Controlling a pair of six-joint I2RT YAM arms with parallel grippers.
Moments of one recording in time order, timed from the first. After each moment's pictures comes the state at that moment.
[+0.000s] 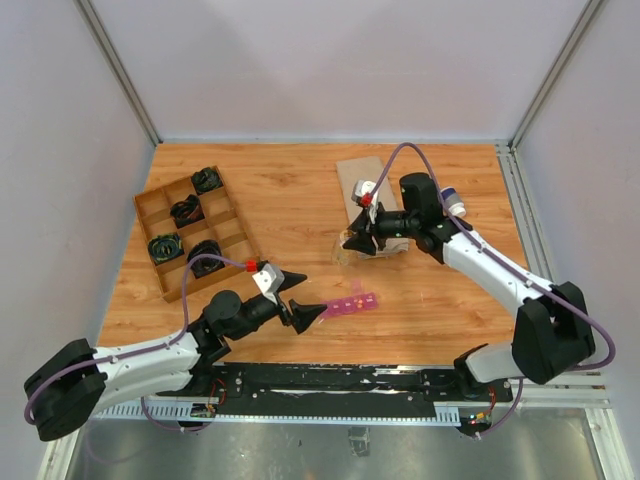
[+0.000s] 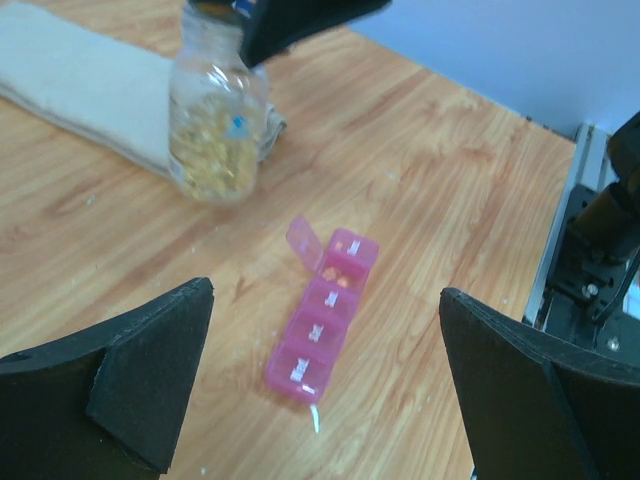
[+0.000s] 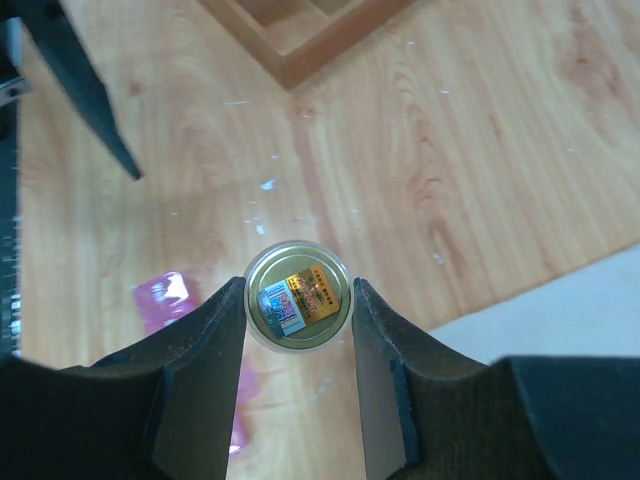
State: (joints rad) left arm -0.92 0.86 0.10 0.81 0.06 -0.21; right arm 0.48 1.37 0.99 -0.19 -0.81 -0.41
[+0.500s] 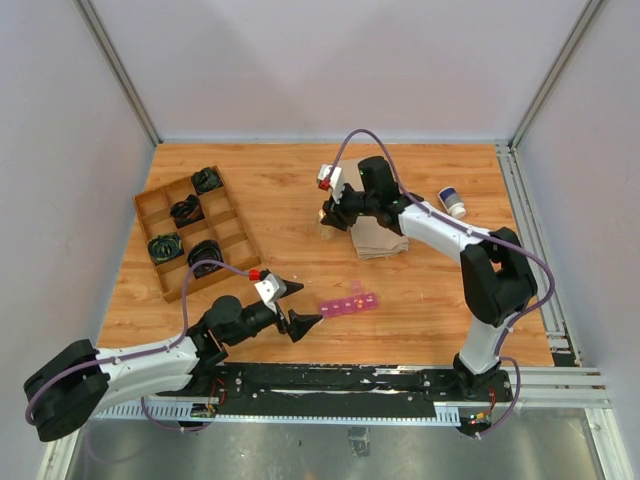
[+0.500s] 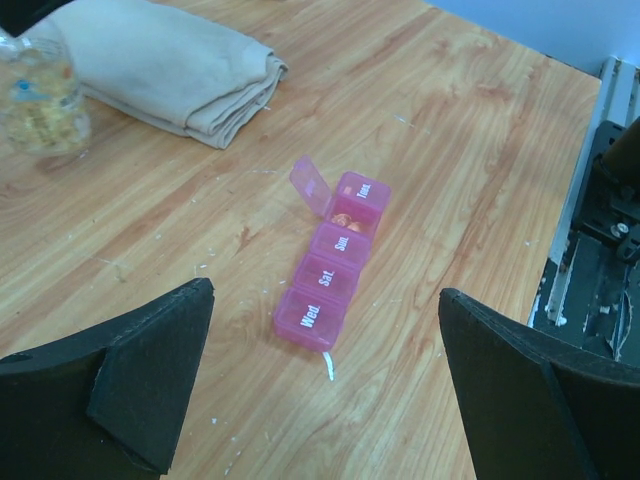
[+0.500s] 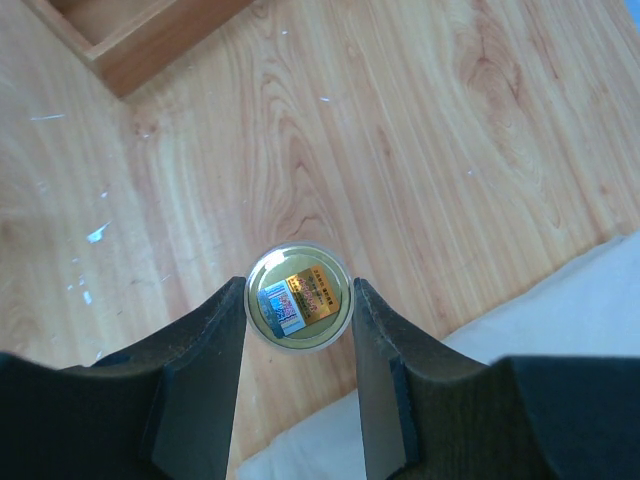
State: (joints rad) left arm -0.92 0.85 0.02 0.78 0.08 -0.16; right arm 0.54 1.76 1.25 -0.06 -0.58 -0.48
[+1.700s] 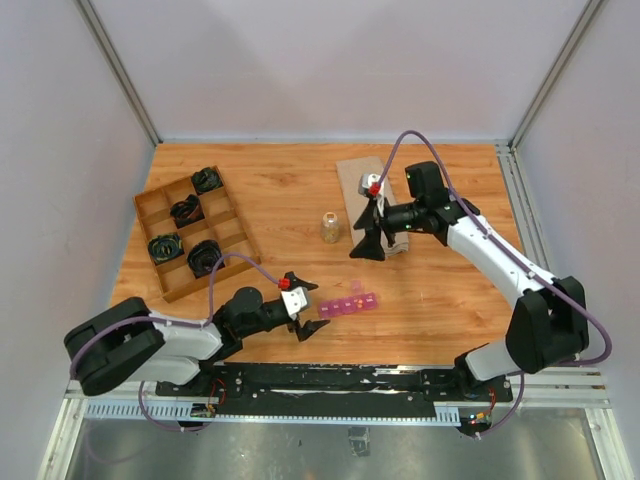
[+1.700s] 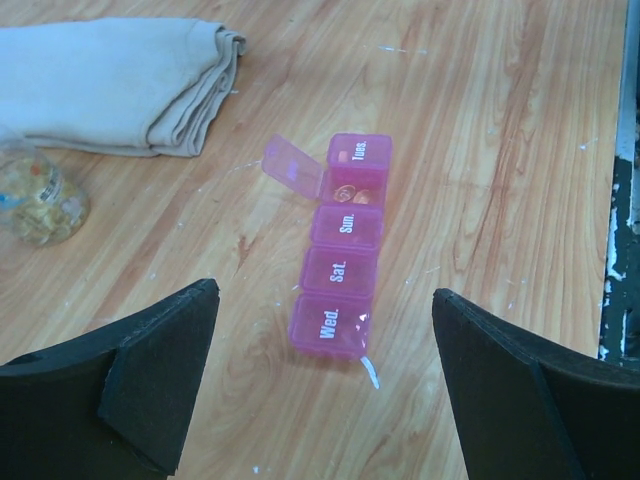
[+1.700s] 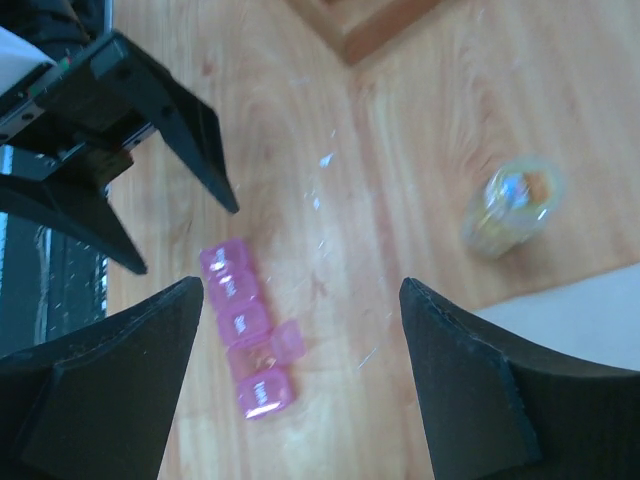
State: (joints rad) left arm -0.92 1.22 0.07 1.00 0.22 0.16; right arm 0.42 1.45 1.17 -0.44 -0.94 -0.51
